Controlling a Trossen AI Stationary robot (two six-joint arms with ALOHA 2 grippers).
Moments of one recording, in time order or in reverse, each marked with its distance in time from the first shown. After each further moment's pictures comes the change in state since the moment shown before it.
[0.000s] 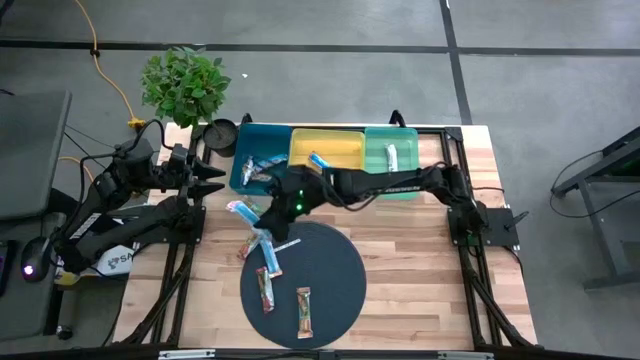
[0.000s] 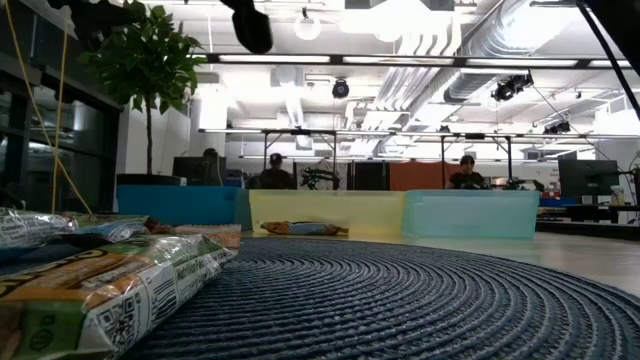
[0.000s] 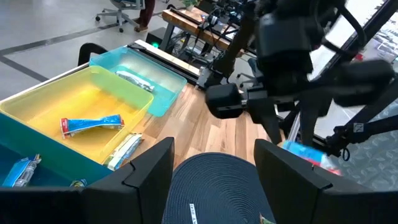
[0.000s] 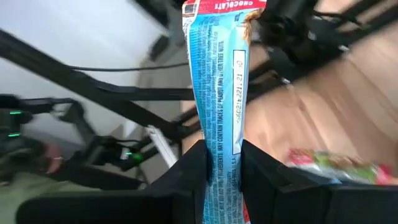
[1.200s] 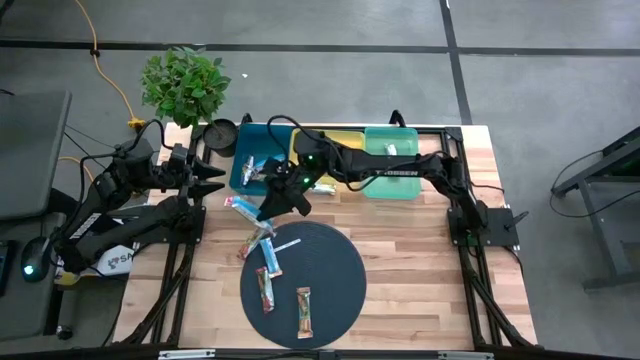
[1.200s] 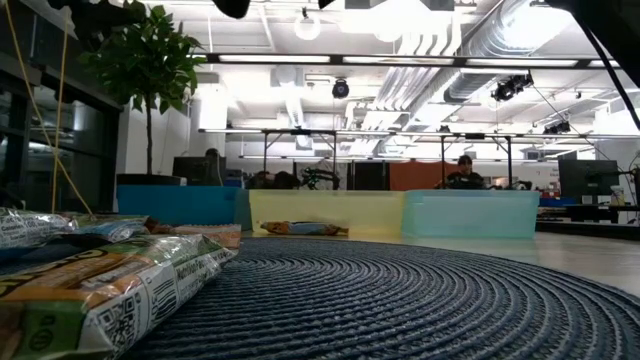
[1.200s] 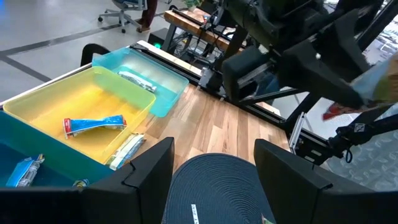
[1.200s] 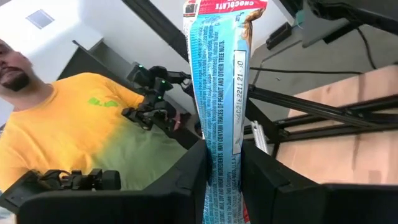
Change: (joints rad) left arm 0.000 0.000 0.000 0.000 -0.010 0.000; right arm -0.130 0.000 0.000 0.327 -0.583 0.036
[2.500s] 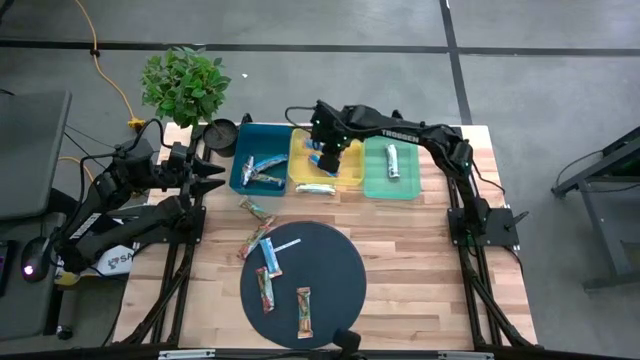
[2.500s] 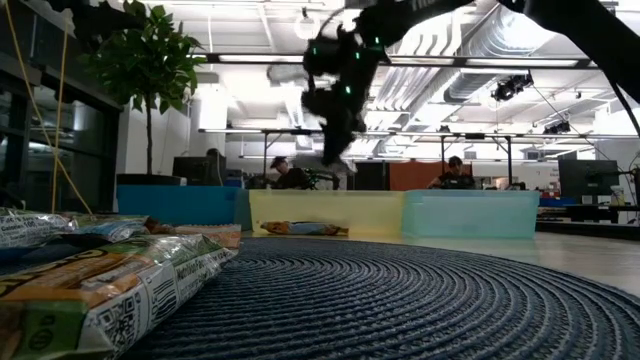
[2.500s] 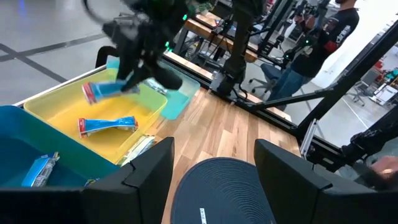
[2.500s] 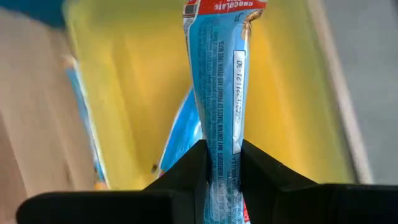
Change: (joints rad) left arm 0.000 0.000 0.000 0.000 -0.053 -0.011; right arm -0.351 0.001 -0.105 -0.983 0.921 -0.893
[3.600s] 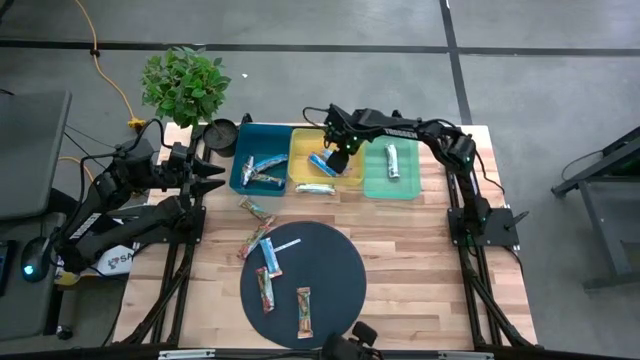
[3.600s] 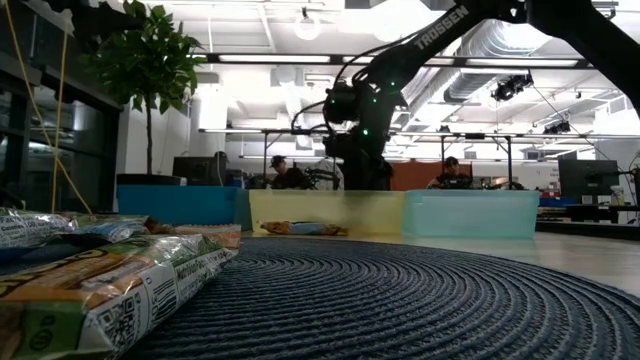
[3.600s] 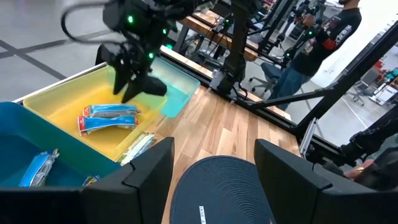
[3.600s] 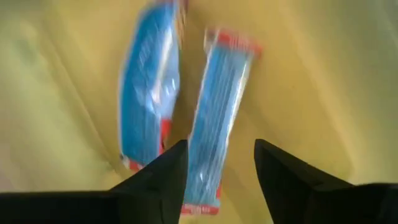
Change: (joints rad) left arm 0.000 0.000 0.000 -0.008 0.000 -0.004; right arm -0.100 -0.001 -0.226 0.145 -0.130 0.173
